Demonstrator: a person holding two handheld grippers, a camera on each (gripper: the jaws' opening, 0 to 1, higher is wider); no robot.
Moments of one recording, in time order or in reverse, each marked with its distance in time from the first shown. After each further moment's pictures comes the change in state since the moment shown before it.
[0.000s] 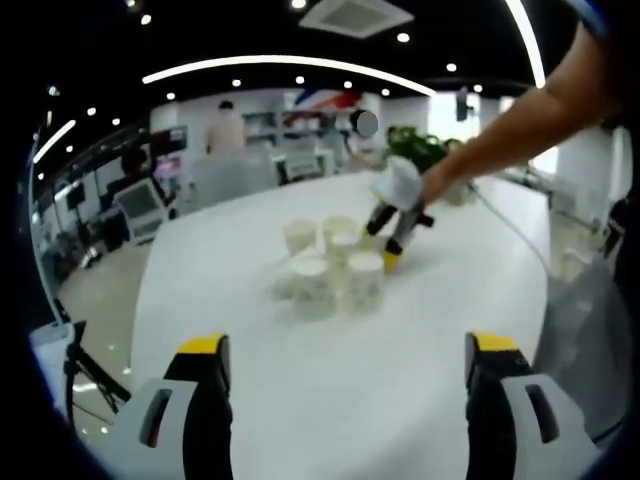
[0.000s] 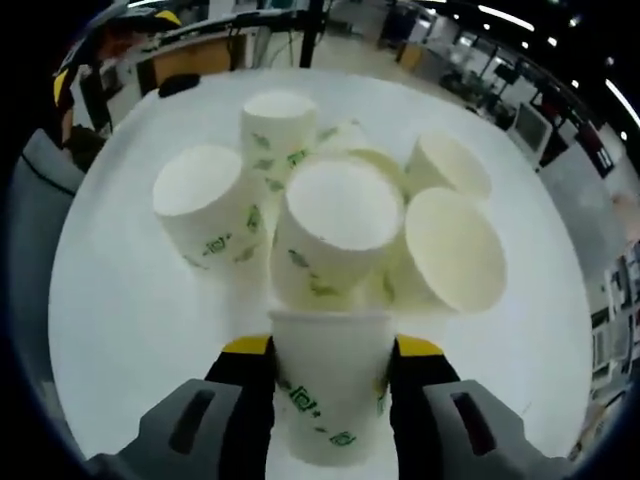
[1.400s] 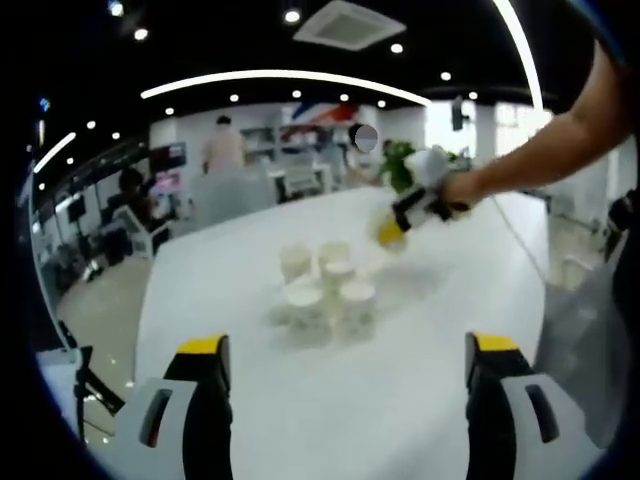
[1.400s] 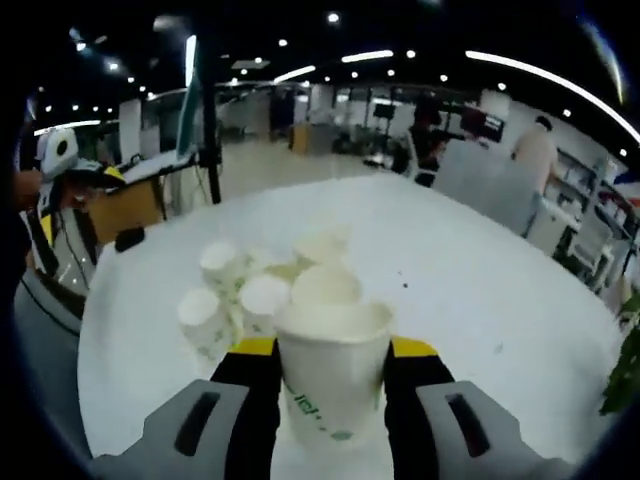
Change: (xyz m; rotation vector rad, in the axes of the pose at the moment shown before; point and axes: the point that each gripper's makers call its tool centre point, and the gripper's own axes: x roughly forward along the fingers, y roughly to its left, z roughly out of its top) left arm -0.005 -0.012 0.033 0.025 -0.066 0.006; right arm -0.120 -0.046 0.017 0.465 -0.496 -0.284
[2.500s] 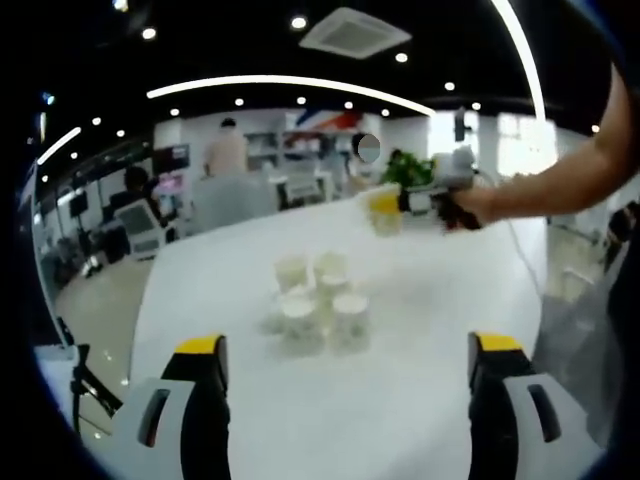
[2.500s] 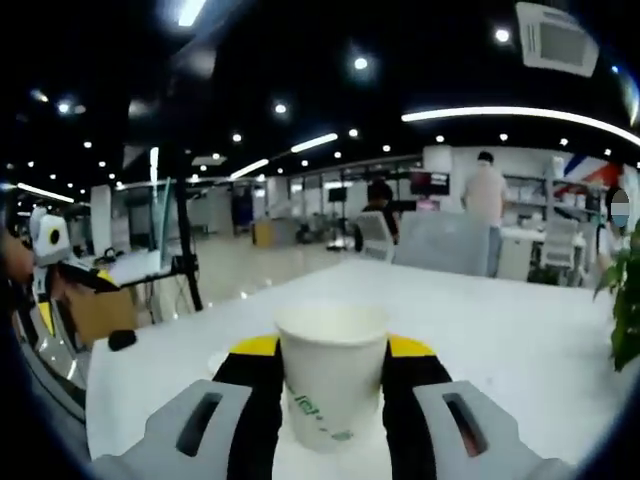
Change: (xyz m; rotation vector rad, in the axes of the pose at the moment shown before) left arm 0.001 -0.010 0.010 -0.027 -0.027 -0.003; right arm -0.038 0.007 0.062 0.140 -0.347 -0.106
